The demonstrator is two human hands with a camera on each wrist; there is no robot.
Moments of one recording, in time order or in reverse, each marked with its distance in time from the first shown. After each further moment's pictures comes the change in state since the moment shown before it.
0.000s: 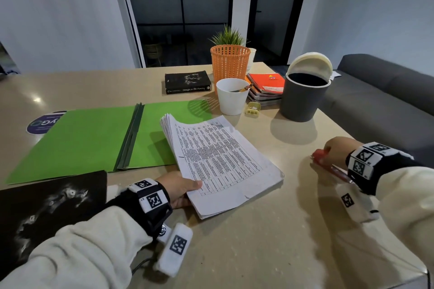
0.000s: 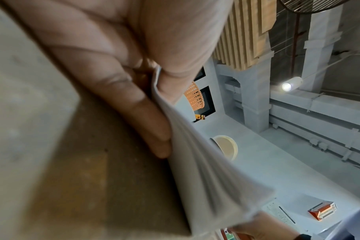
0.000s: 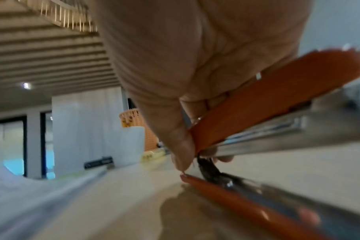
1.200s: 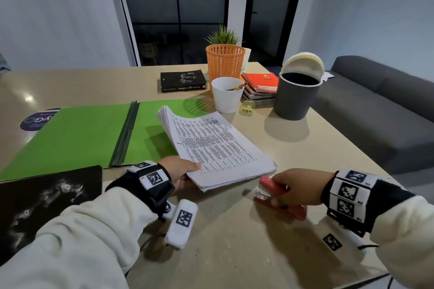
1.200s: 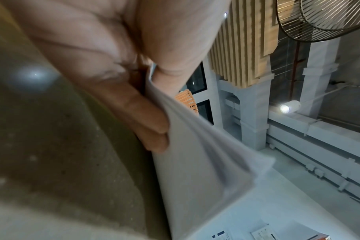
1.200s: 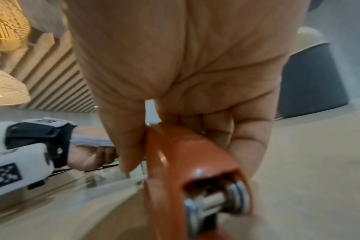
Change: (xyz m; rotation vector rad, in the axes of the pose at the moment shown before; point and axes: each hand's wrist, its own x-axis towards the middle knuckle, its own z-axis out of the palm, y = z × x) left_hand 0.010 0.025 0.013 -0.020 0.093 0.023; right_hand -0.103 -0.059 0.016 -0.052 -0.277 -0.565
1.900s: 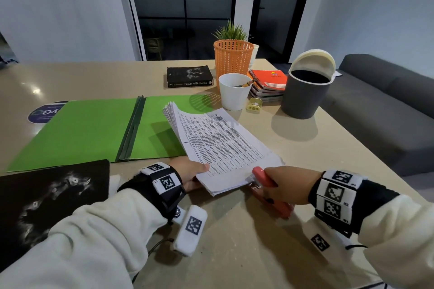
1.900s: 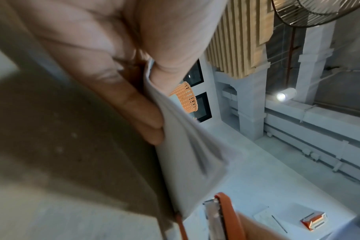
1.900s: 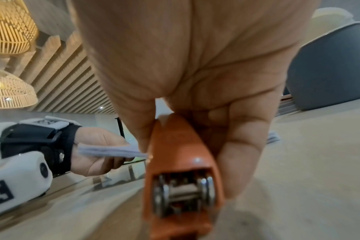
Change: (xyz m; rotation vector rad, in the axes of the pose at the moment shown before) left_hand -0.006 -0.009 0.006 -0.038 -0.010 -0.026; right_hand 0.019 -0.026 0.003 0.040 0.065 0.011
